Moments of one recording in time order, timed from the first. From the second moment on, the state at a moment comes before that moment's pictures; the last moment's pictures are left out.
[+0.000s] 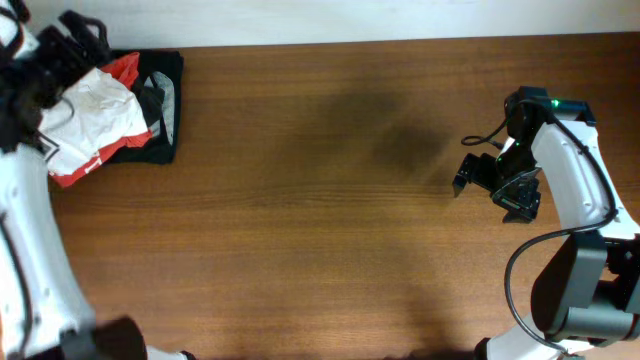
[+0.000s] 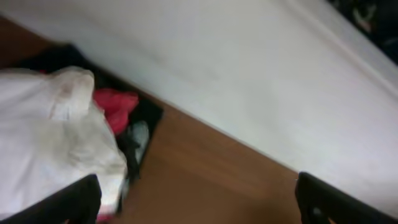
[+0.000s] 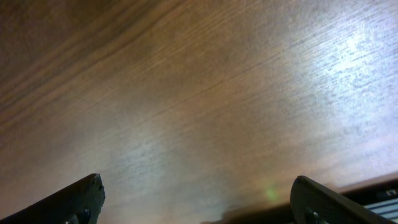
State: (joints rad) left arm 0.35 1.68 1.93 -0.83 0.36 -0.39; right arm -0.15 1.78 1.46 -1.38 -0.10 0.42
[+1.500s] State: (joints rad) left arm -0.05 0.18 0.26 -0.24 0.27 -0.07; right arm -0.15 1.79 1.47 -1.38 -0.11 0.42
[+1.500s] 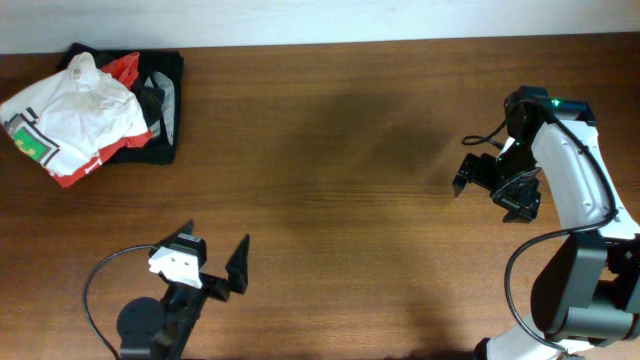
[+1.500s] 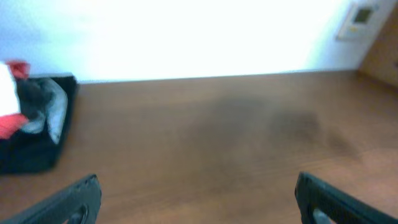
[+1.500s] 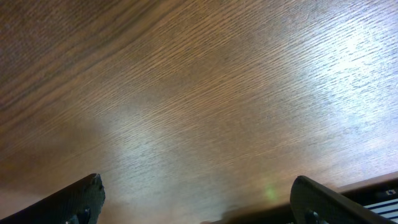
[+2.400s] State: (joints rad) left arm 0.02 0.01 0.01 0.04 0.06 -0.01; right arm -0.15 1.78 1.47 -1.38 -0.11 0.42
